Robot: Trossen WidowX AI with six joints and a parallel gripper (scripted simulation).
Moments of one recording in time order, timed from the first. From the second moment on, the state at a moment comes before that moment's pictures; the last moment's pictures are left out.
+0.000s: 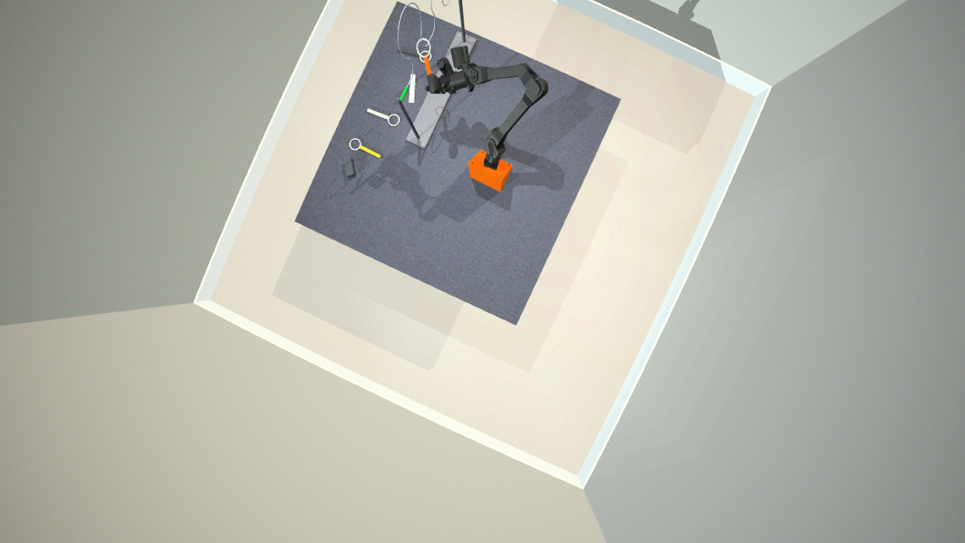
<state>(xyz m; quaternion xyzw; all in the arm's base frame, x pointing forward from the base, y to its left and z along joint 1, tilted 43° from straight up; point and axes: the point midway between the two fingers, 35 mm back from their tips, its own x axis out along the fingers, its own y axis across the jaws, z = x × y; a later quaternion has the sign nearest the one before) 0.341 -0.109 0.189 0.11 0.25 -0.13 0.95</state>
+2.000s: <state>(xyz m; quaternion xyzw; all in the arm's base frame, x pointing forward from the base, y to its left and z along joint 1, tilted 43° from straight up) 0.364 0.001 0.284 0.55 0.19 0.00 0.81</state>
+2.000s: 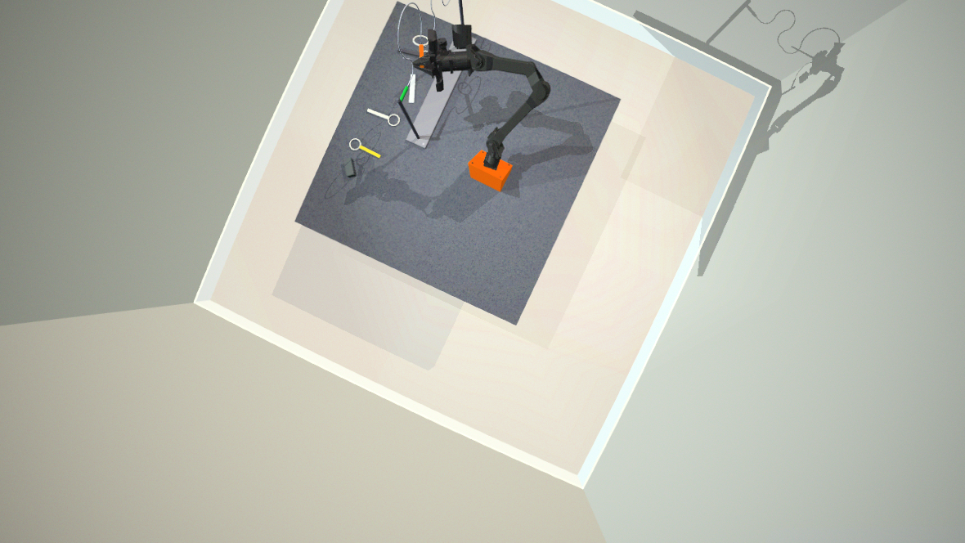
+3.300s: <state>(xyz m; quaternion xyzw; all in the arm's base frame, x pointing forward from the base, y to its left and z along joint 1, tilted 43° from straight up) 0.367 0.010 0.337 0.65 0.17 0.04 0.74</state>
